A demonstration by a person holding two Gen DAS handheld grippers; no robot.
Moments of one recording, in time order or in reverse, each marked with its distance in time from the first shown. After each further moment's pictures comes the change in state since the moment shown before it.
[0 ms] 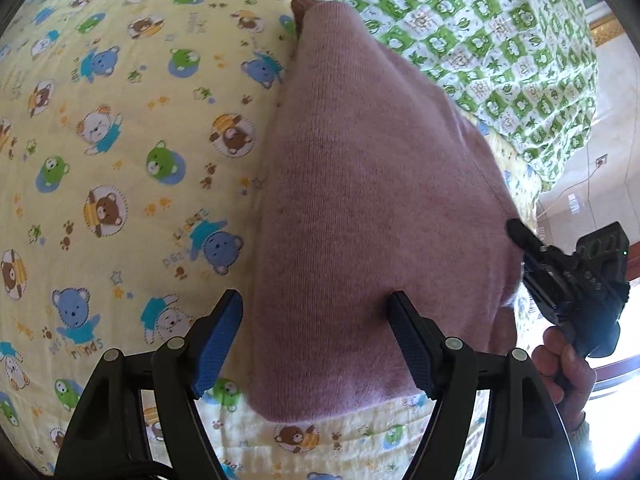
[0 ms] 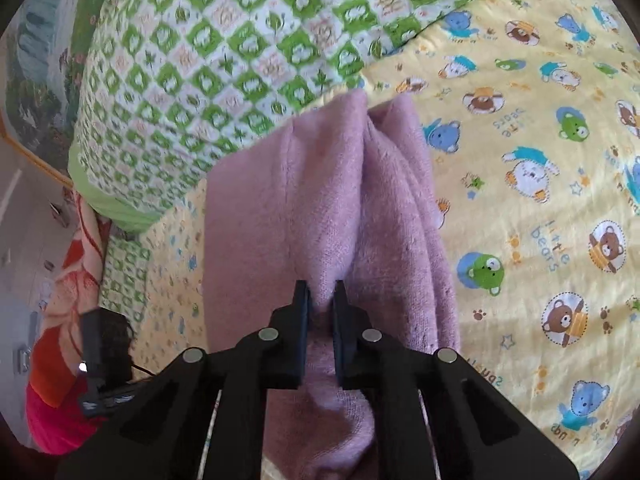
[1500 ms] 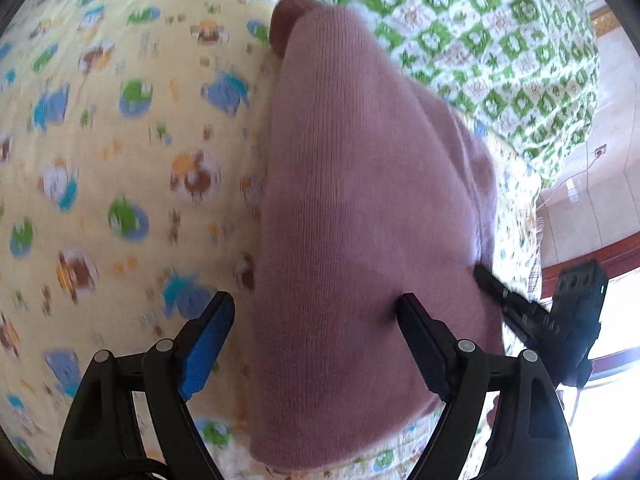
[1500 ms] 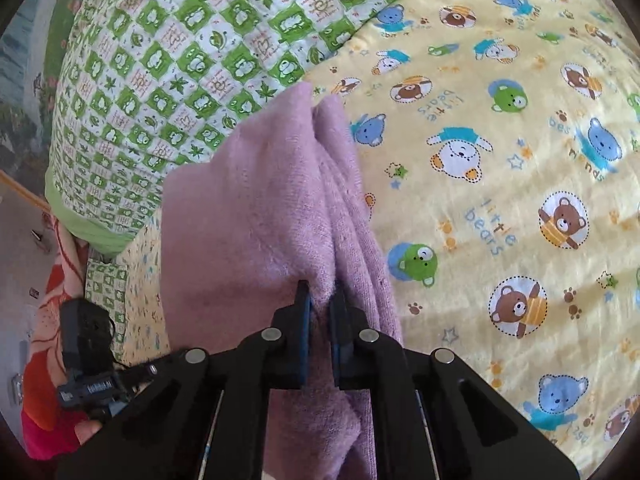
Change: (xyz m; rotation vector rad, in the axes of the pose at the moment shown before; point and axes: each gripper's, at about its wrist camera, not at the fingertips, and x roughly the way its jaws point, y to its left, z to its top) left arm 0.029 -0.025 0.051 0.035 0.031 0.005; right arm 0.004 -0.034 -0.012 0.043 -0.032 -0.107
